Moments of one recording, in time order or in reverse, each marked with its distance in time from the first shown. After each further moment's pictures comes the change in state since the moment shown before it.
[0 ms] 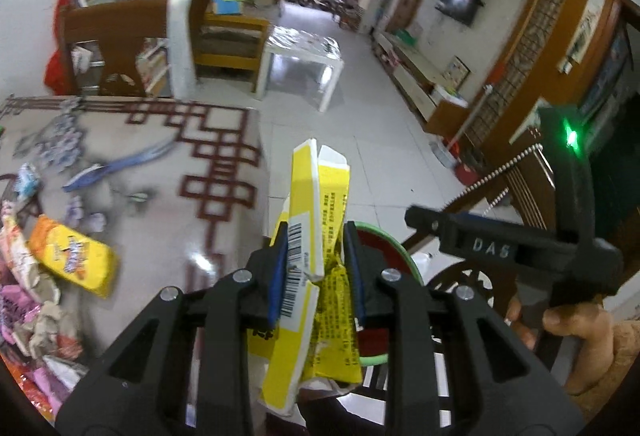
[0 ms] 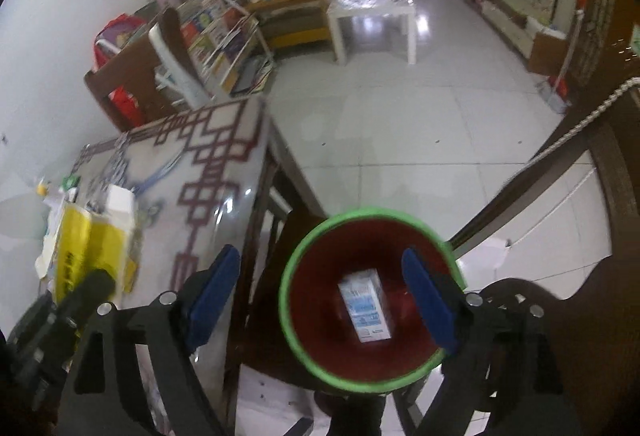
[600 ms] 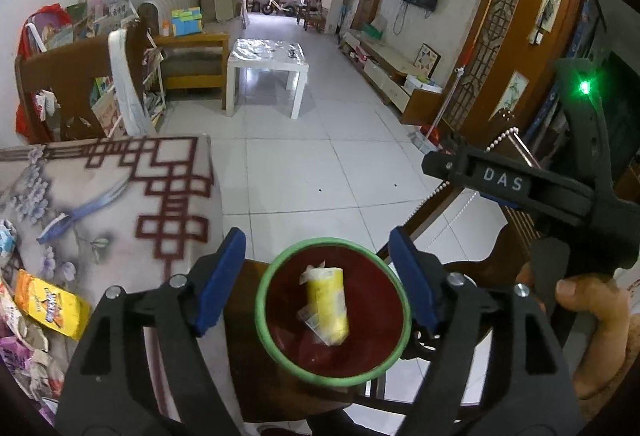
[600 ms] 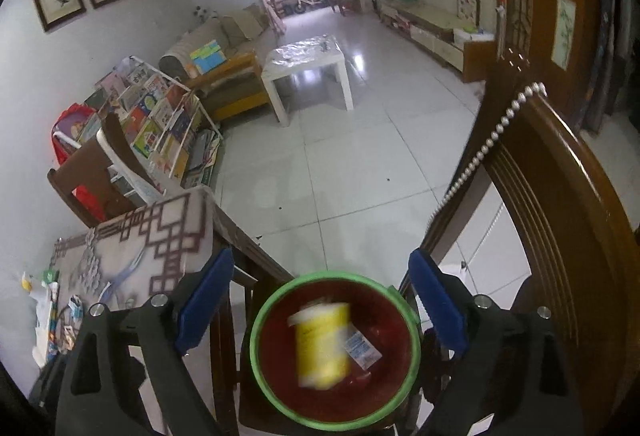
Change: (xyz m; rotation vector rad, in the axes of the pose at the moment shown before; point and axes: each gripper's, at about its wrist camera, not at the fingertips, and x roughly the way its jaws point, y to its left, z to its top) left arm 0.012 -0.043 0.018 0.129 -0.027 -0.037; right arm -0.045 -0.051 0.017 0.196 -0.208 -0.113
